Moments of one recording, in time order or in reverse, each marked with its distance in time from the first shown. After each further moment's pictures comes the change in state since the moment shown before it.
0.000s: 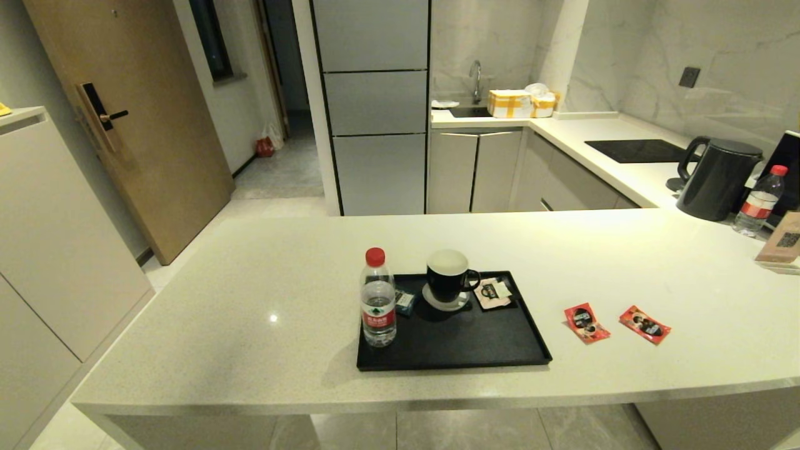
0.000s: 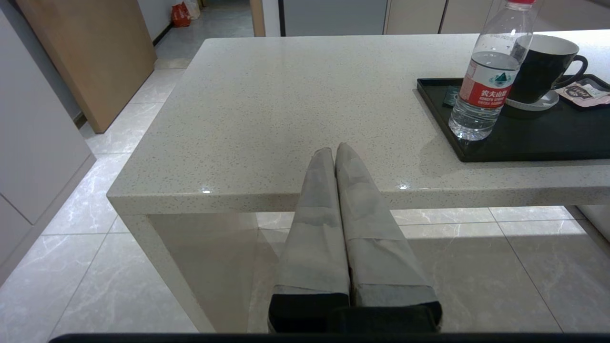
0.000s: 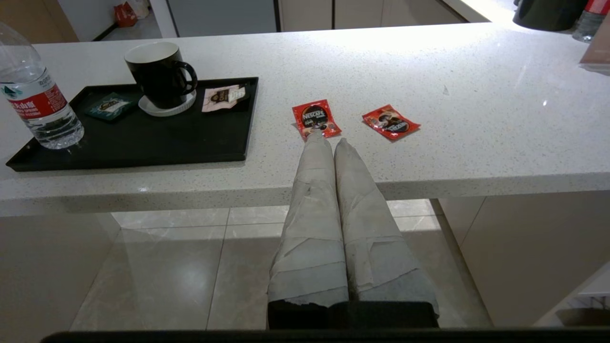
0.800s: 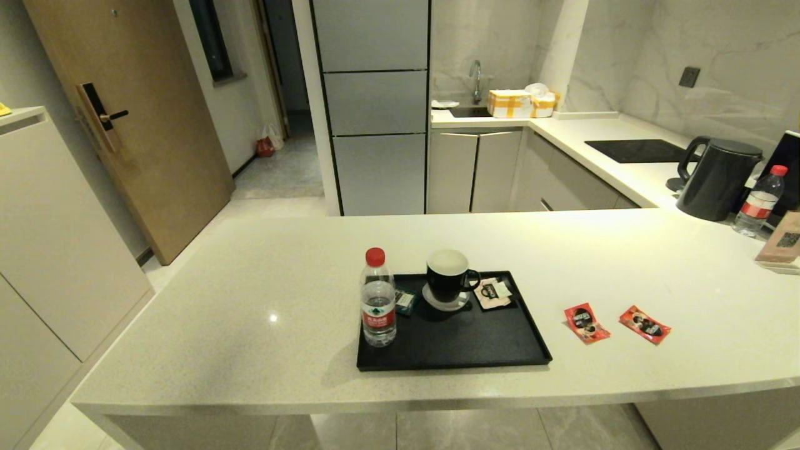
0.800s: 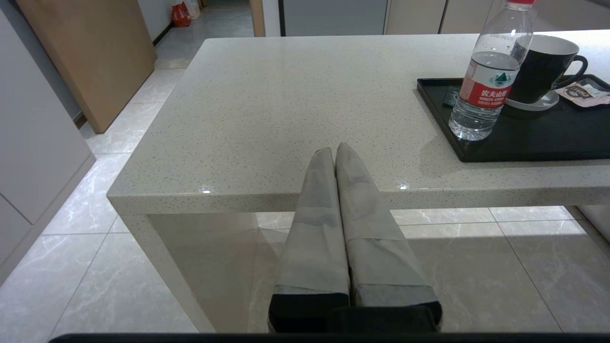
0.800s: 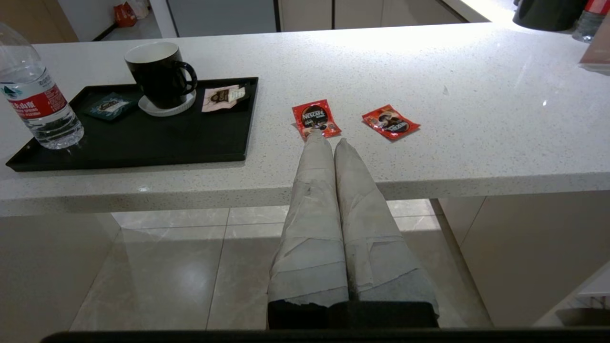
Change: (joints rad) left arm 0.000 0.000 0.000 0.000 0.000 0.000; right arm -0.001 0.000 0.000 0.000 0.000 0.000
